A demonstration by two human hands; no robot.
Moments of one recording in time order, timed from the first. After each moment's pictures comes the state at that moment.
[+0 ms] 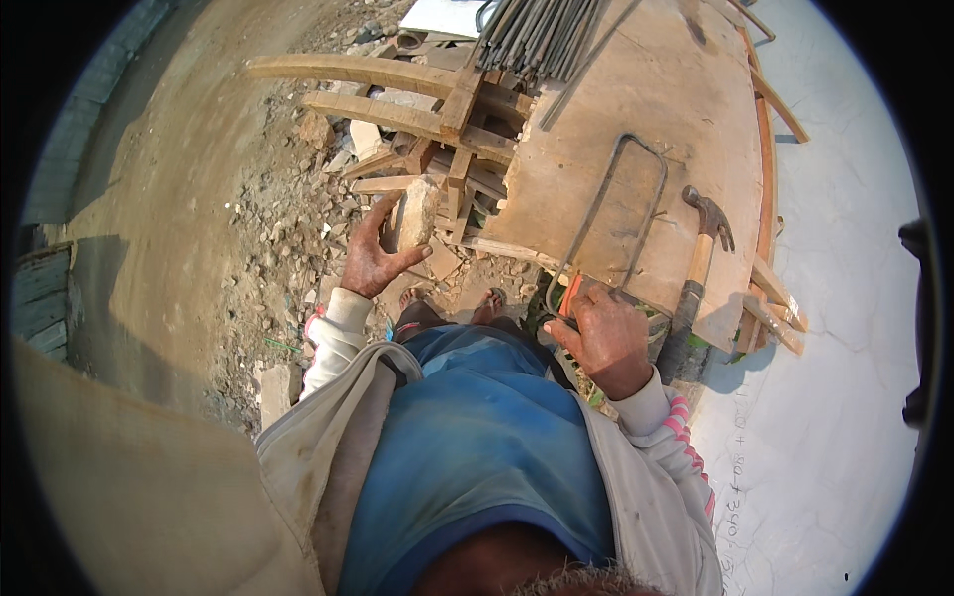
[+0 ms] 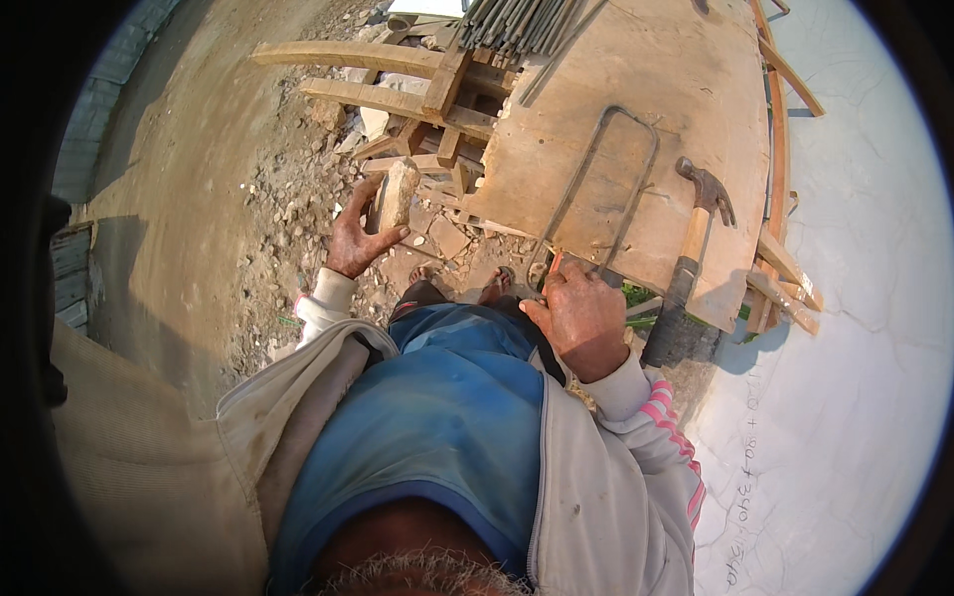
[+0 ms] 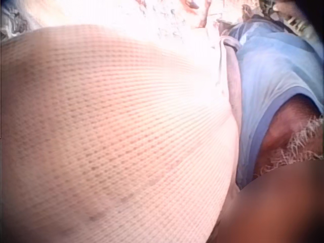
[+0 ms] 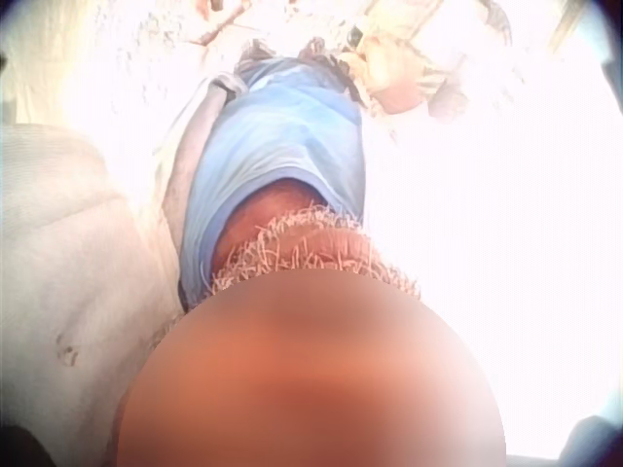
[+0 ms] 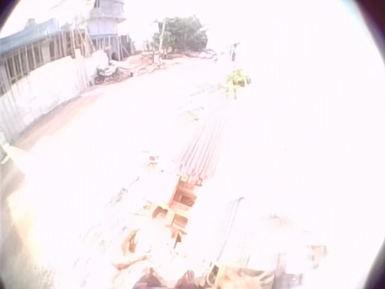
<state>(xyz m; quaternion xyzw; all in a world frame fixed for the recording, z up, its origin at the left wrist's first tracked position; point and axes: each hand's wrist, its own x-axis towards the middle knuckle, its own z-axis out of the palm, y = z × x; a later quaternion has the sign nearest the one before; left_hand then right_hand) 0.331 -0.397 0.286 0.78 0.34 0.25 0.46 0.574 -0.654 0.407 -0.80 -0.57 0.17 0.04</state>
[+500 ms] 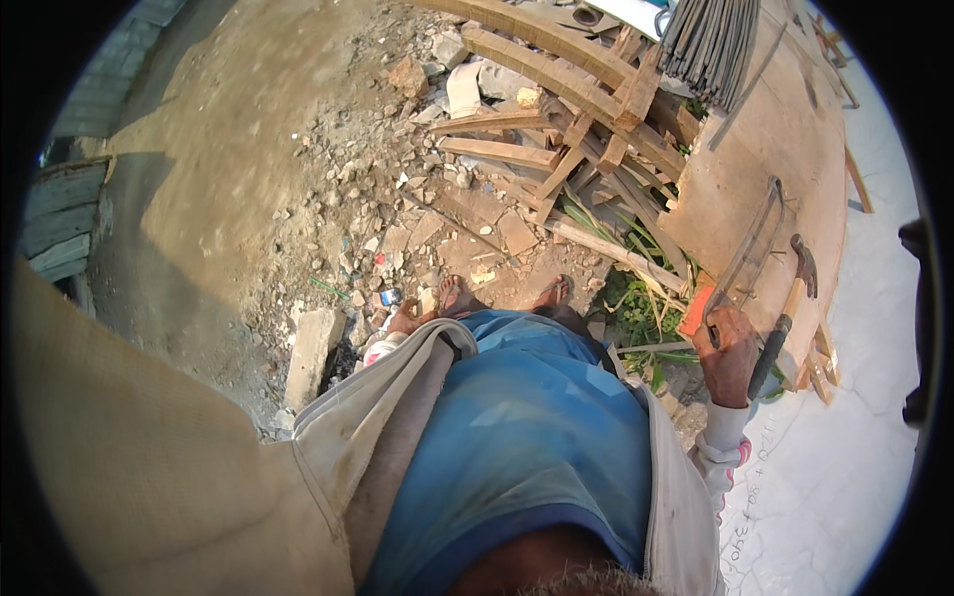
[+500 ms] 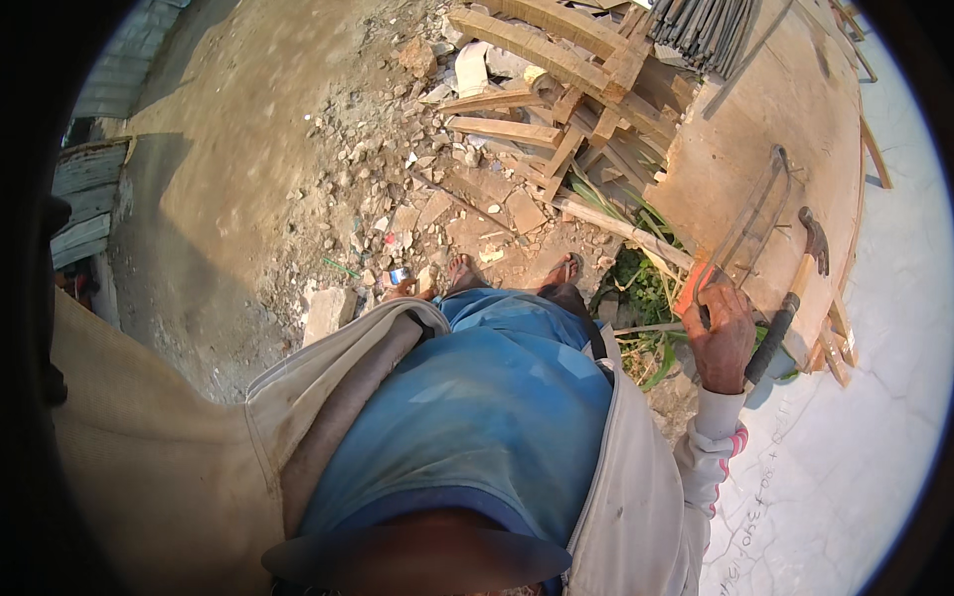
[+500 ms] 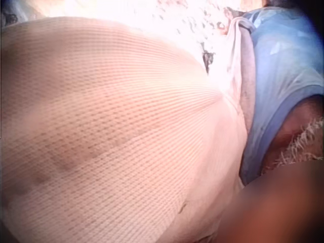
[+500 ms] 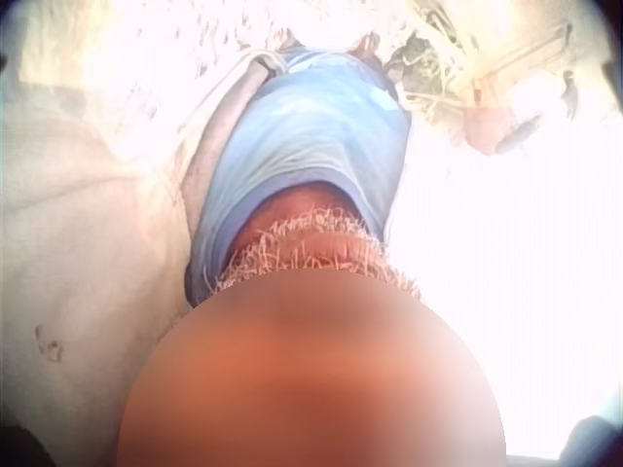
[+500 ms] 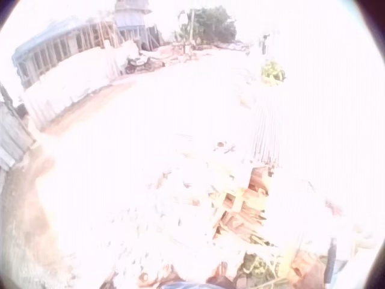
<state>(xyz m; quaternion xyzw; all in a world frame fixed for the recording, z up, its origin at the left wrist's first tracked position) -0.023 -0.503 -0.033 0.52 0.72 -0.04 0.46 0.539 -0.657 0.381 -0.79 -0.59 0.06 0.16</state>
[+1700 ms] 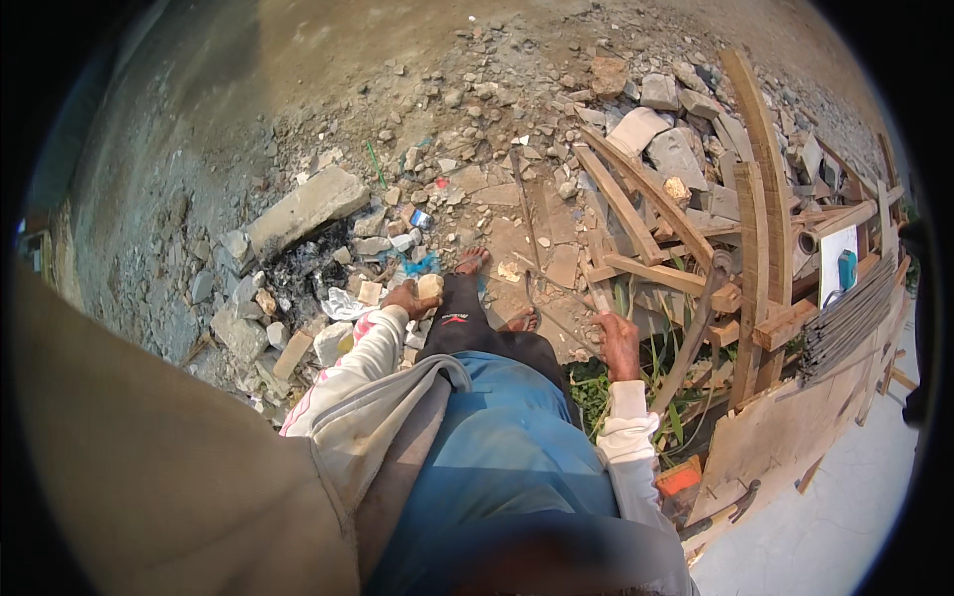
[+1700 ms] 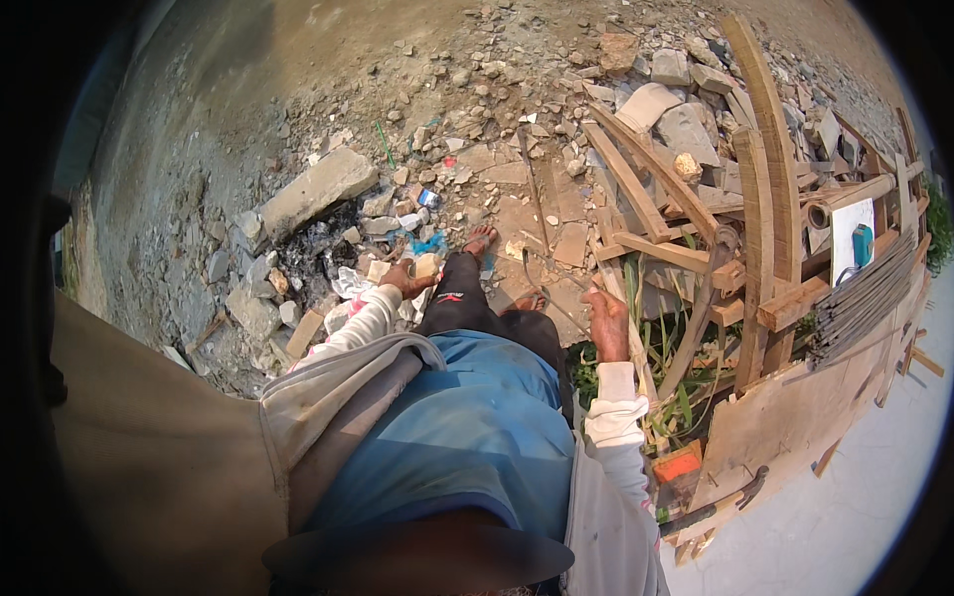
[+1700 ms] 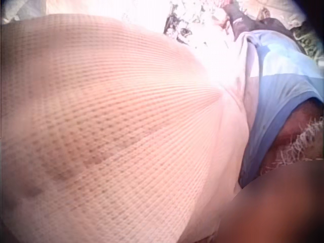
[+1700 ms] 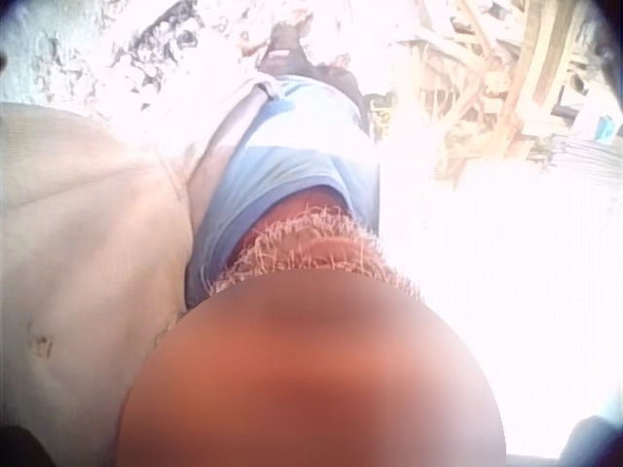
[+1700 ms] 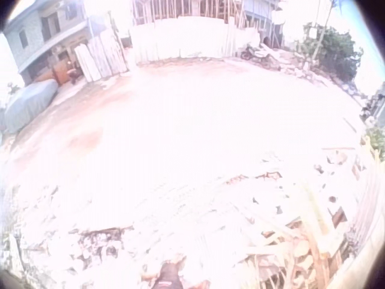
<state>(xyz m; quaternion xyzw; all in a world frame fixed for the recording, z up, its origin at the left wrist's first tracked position) -0.089 -0.581 -0.003 0.35 0.81 -0.07 0.47 0.341 -0.441 0.190 -0.70 -0.36 0.60 0.15</state>
